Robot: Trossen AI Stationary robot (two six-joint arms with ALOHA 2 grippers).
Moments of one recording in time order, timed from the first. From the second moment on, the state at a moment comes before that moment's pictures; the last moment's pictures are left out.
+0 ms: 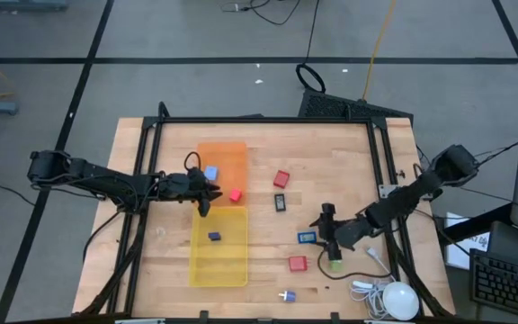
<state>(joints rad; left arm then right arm) 0.00 1.06 0.24 0.32 -0.20 -0.51 0.54 1.41 0.37 0.25 0.35 0.31</state>
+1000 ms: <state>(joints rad) 0.00 1.06 0.24 0.32 -0.20 -0.49 0.51 1.48 0.37 0.26 0.31 0.28</state>
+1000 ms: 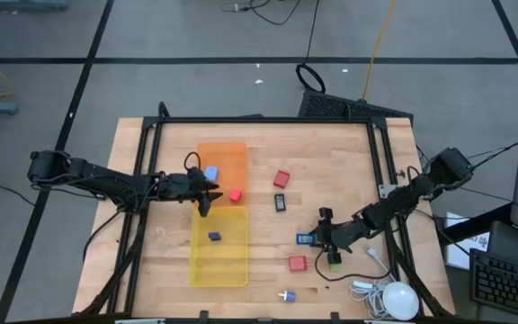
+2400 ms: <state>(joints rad) 0.00 1.06 0.24 0.32 -0.22 -0.44 -0.02 0.84 0.32 0.43 0.07 -0.11</state>
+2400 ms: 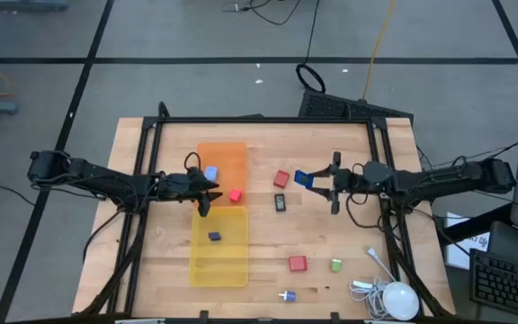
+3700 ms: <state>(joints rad) 0.00 1.06 0.24 0.55 -0.23 -0.51 -0.03 0.99 0.32 0.66 -0.03 -0.12</state>
